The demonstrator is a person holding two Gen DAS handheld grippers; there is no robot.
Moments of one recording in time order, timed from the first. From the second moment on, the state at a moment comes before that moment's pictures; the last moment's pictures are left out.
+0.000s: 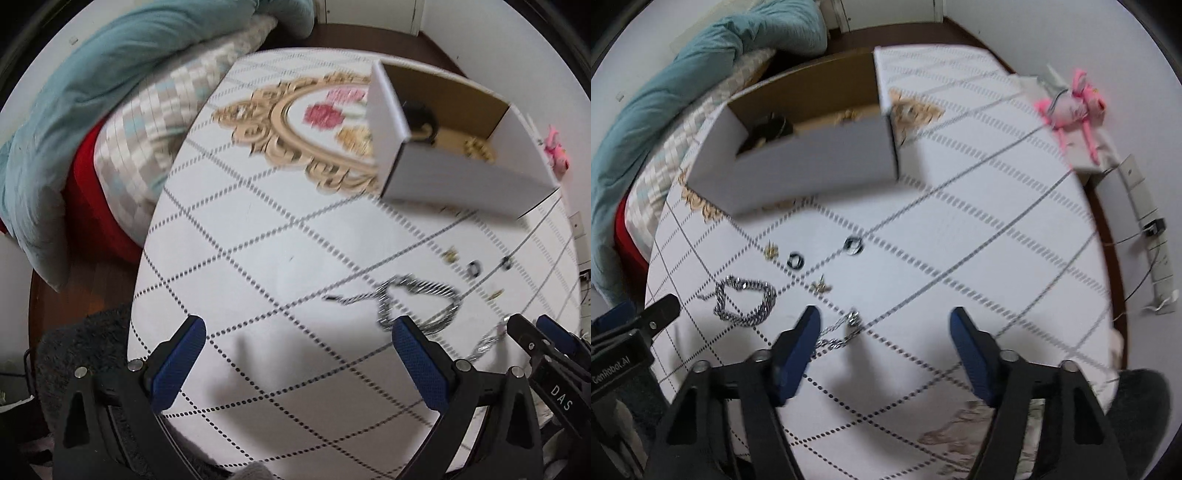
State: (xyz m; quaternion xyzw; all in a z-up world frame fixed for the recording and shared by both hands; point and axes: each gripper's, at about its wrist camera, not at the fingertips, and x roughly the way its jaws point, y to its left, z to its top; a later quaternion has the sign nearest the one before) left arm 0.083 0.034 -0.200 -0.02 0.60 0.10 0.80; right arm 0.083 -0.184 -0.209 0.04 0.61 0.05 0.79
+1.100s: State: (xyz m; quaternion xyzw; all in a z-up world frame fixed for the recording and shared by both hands) left arm 0.087 -0.080 -0.220 0.10 0.57 -0.05 0.81; right arm 0.079 -0.253 -0.199 0.08 0.58 -0.01 0.81
